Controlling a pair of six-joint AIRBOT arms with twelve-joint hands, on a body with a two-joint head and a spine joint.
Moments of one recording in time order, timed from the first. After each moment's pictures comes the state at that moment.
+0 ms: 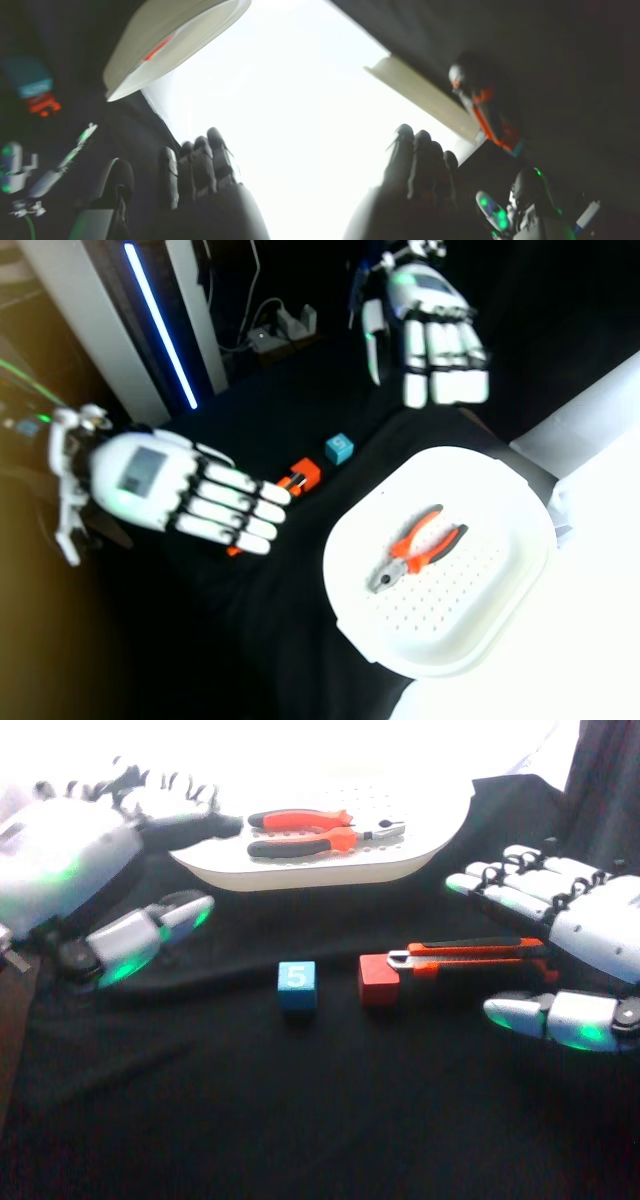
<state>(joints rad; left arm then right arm) 0.93 -0.88 0.93 -0.25 -1.05 1.29 -0.95 -1.00 1.03 0.20 0.76 -1.01</state>
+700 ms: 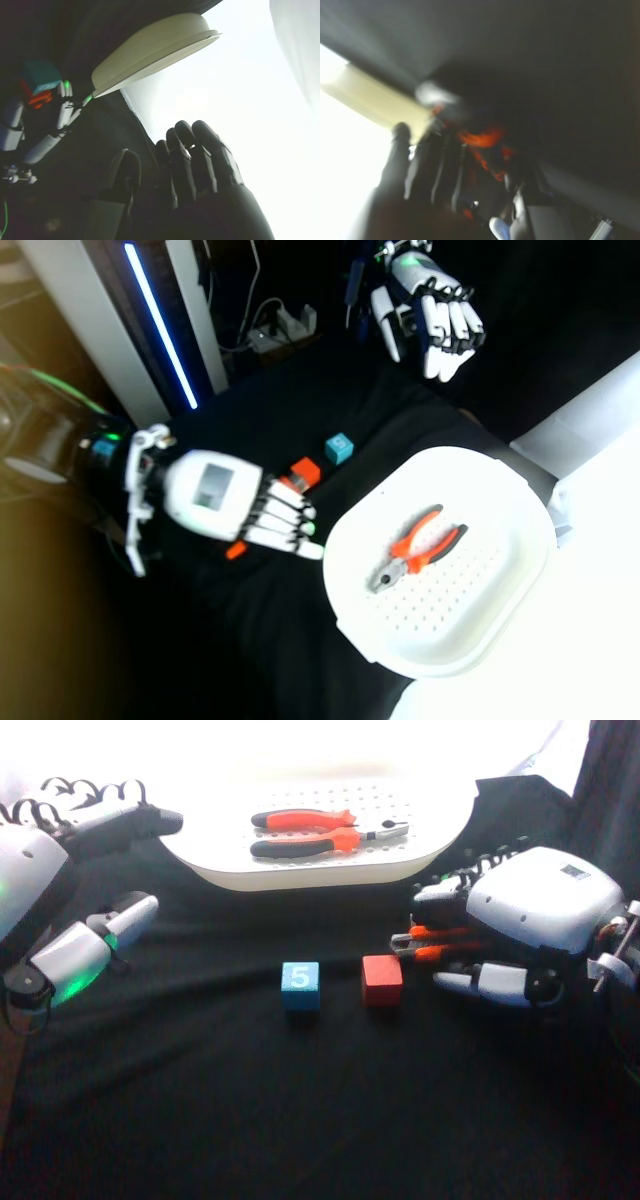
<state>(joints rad) 1.07 -0.87 0.89 -0.34 -1.29 1.23 -0.80 -1.17 1.20 0.18 0.58 -1.11</state>
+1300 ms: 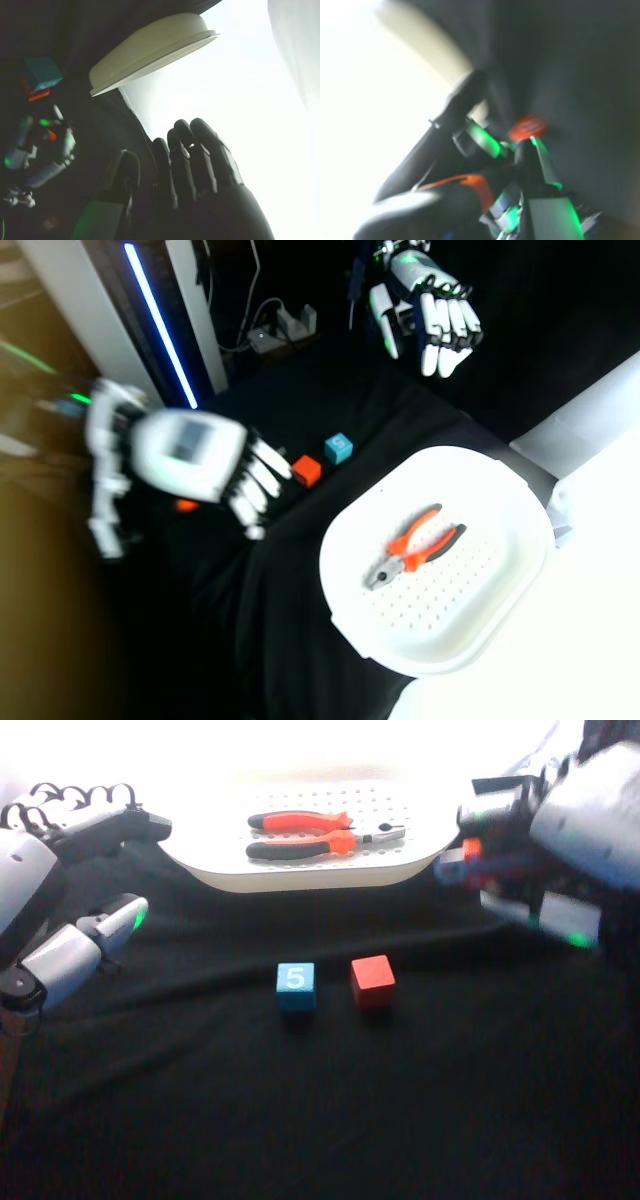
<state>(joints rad) 1.09 -0.87 0.89 -0.37 -1.31 1.23 -0.73 -0.94 0.98 0.09 0.82 -1.17</state>
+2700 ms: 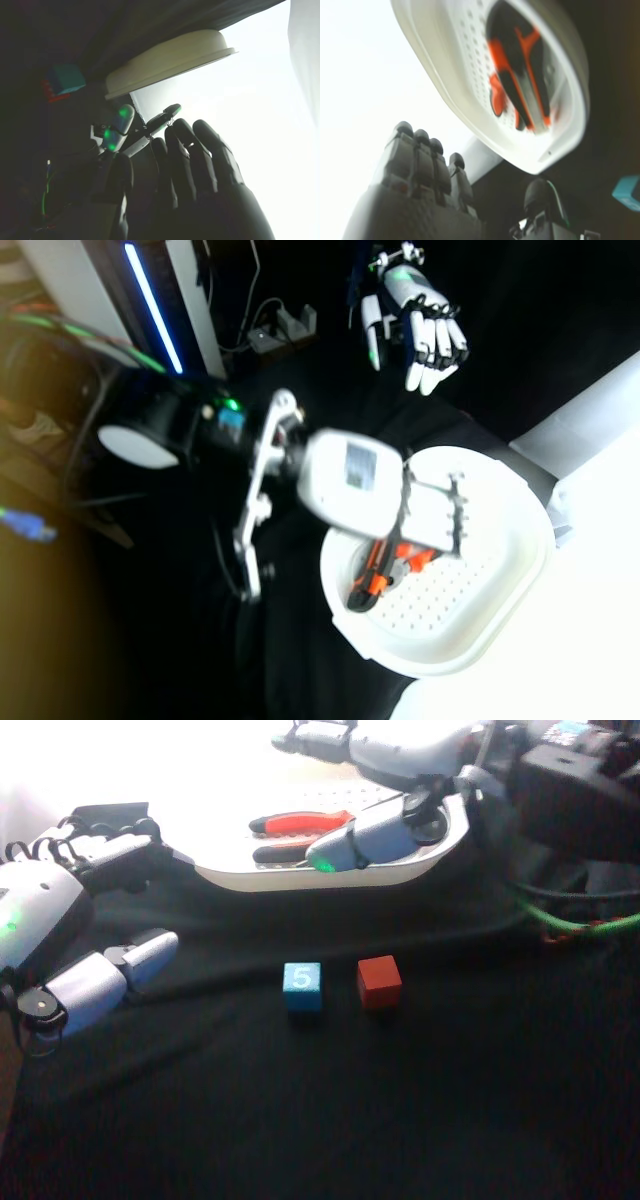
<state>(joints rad) 1.10 -0.91 0.90 -0.37 -1.29 1.18 -0.38 -1.25 1.34 0.11 0.29 -1.17</state>
